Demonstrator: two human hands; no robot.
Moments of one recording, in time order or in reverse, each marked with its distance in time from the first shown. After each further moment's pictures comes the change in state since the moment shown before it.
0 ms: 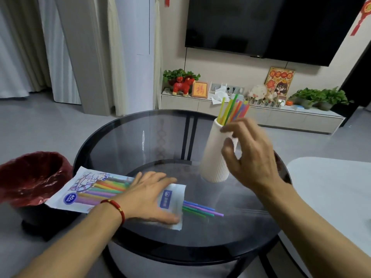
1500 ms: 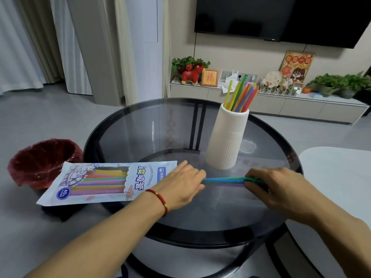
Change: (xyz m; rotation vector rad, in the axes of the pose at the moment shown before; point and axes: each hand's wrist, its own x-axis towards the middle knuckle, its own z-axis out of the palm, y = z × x) left_hand 0.030 0.064 0.027 0.147 0.276 0.274; right_hand -0.071 0.019 -0.052 -0.118 -0.933 0.195
